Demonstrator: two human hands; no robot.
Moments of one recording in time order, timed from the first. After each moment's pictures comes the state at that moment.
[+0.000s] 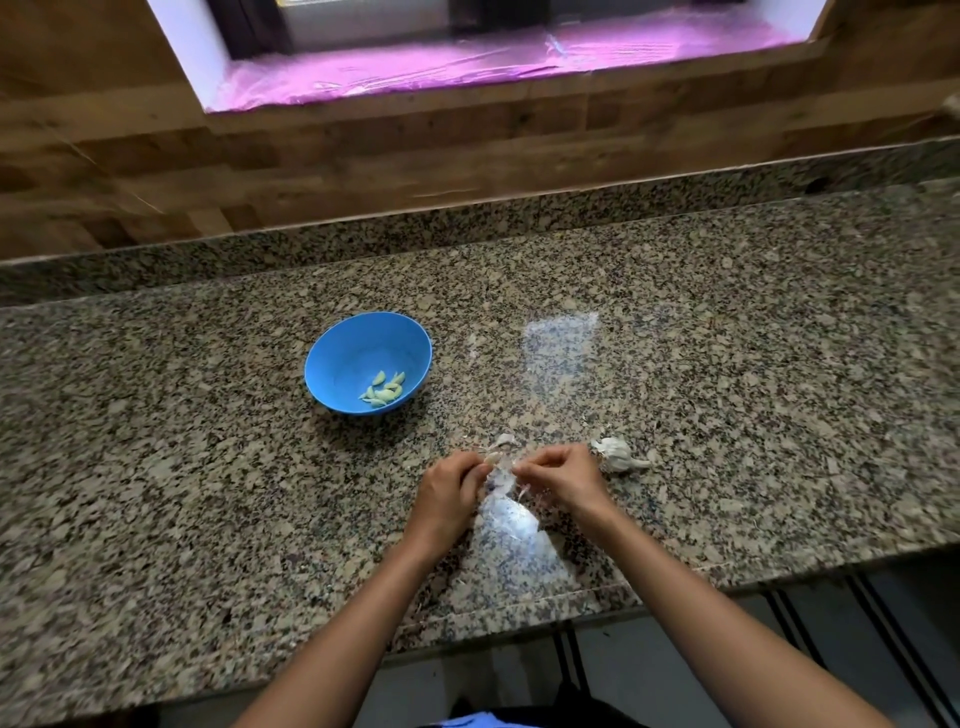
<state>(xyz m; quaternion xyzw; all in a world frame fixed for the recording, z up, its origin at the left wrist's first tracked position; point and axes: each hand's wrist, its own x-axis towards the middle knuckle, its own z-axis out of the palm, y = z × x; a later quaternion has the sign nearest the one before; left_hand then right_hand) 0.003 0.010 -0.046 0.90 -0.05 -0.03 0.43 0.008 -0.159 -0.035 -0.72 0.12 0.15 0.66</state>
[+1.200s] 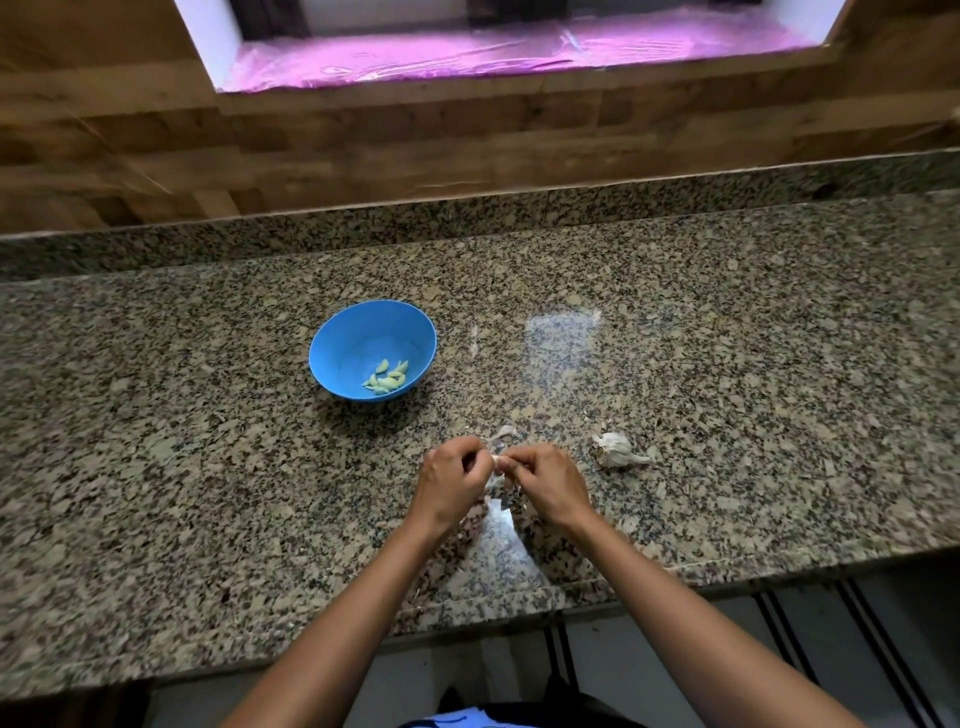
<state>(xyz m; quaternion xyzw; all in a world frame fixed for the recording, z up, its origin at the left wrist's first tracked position) 0.000 0.006 -0.032 0.89 -0.02 -0.05 0.45 0.003 -0.138 -0.034 -0.88 0.00 0.14 0.45</state>
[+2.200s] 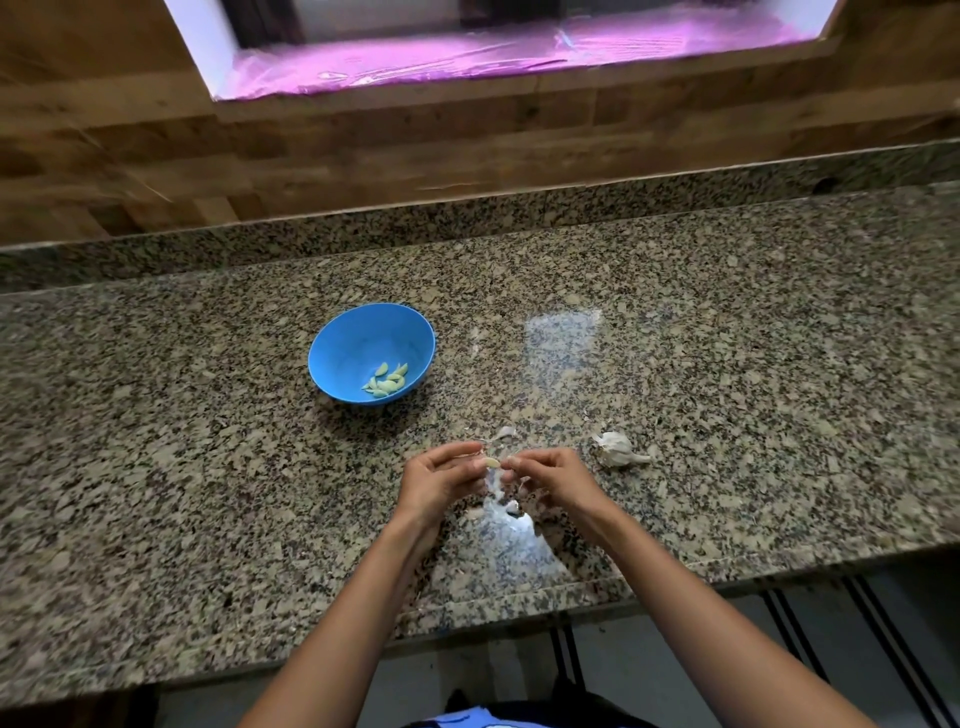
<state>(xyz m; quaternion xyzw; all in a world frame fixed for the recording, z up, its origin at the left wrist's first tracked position) -0.003 0.014 -0.025 0.58 0.21 -0.15 0.77 0.000 -0.155 -0.029 -0.69 0.08 0.23 0.68</state>
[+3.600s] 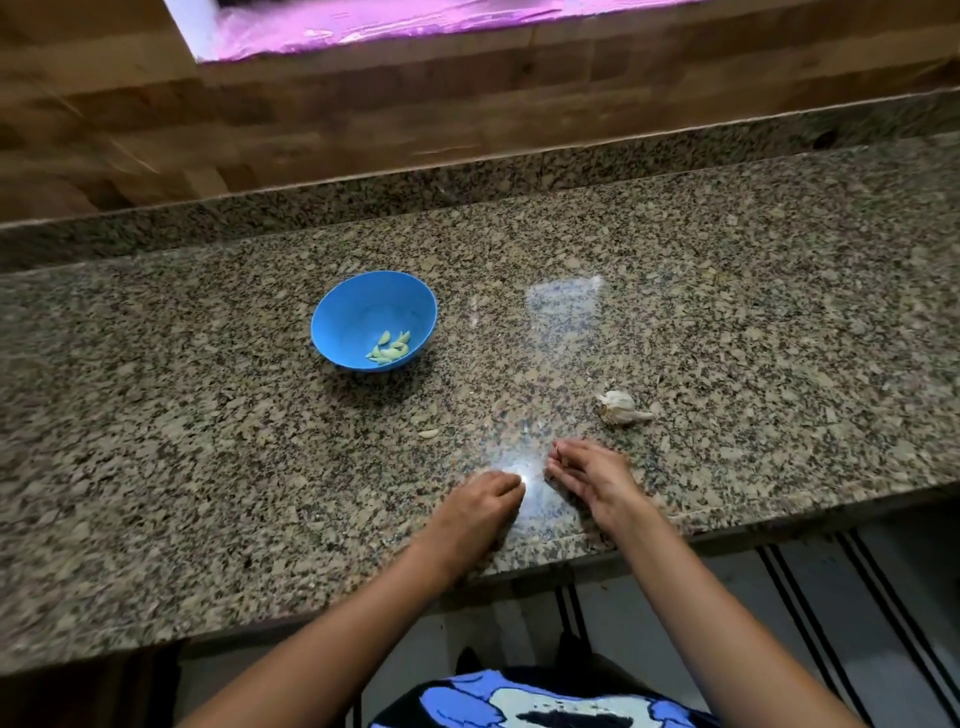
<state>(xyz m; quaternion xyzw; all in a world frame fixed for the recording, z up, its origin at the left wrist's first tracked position) -0.060 0.008 -0.049 0.93 -0.34 -0.05 0.16 -0.033 -0.159 -0.032 -0.49 0.37 0.15 0.77</state>
